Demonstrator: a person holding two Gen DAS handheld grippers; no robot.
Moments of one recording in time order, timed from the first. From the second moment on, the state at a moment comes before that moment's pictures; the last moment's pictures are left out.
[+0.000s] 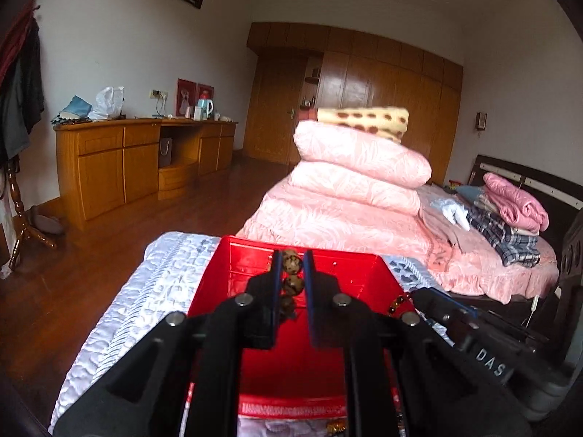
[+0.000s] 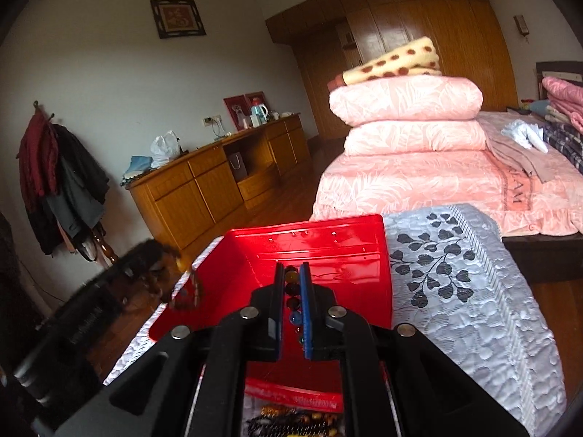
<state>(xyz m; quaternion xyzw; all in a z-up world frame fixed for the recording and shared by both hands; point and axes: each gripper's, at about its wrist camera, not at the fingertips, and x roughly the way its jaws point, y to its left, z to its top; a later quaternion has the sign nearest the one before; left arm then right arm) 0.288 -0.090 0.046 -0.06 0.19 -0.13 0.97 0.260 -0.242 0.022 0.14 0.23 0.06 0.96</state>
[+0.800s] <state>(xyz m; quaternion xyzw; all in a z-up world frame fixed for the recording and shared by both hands) 0.196 -0.044 -0.018 0.00 0.27 -0.08 0.96 0.145 -0.222 -0.034 0.13 0.30 0.06 0.94</state>
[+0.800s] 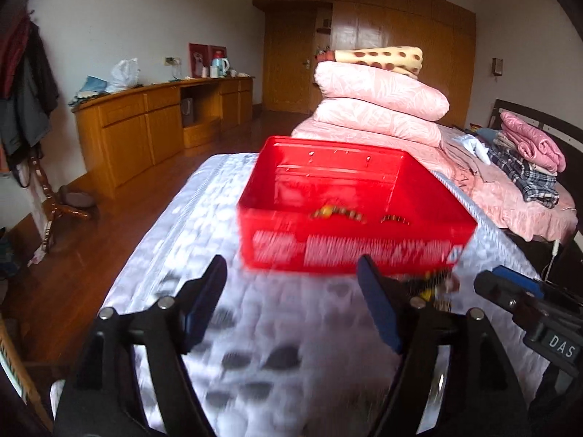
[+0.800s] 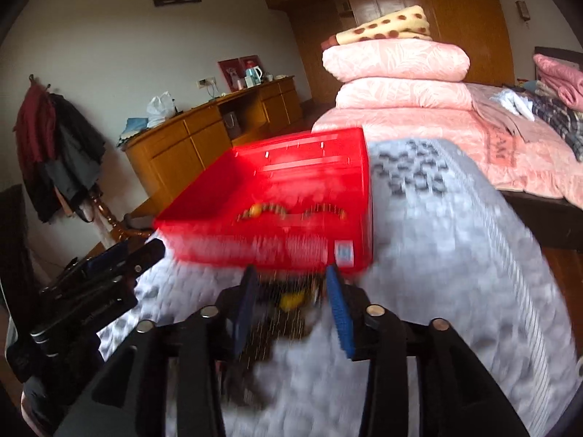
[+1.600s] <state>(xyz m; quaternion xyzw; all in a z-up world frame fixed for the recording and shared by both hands) 0.121 -0.049 -0.079 0.01 0.30 -0.10 0.95 0.098 -0.216 -0.065 0.13 0.31 0.06 0.94</state>
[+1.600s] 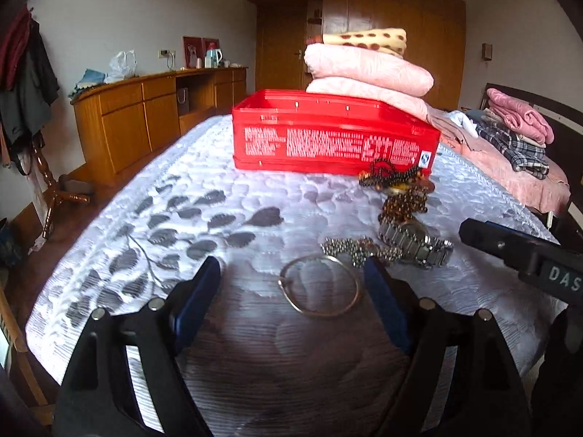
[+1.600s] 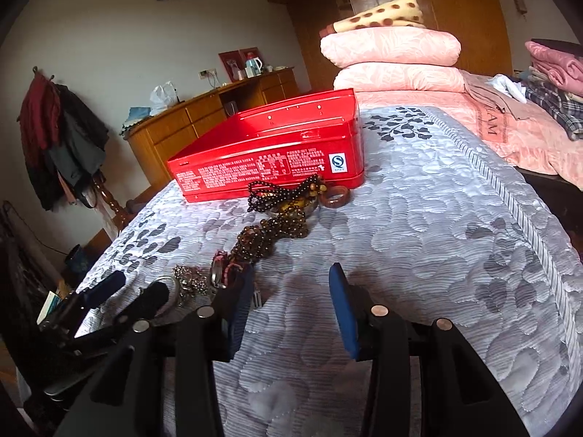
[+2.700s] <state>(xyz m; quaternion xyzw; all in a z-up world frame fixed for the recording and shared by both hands) 0.128 -0.022 -0.068 -0.02 0.27 -0.05 0.96 0.119 -0.183 -0.072 0.10 0.33 0.12 0.93</state>
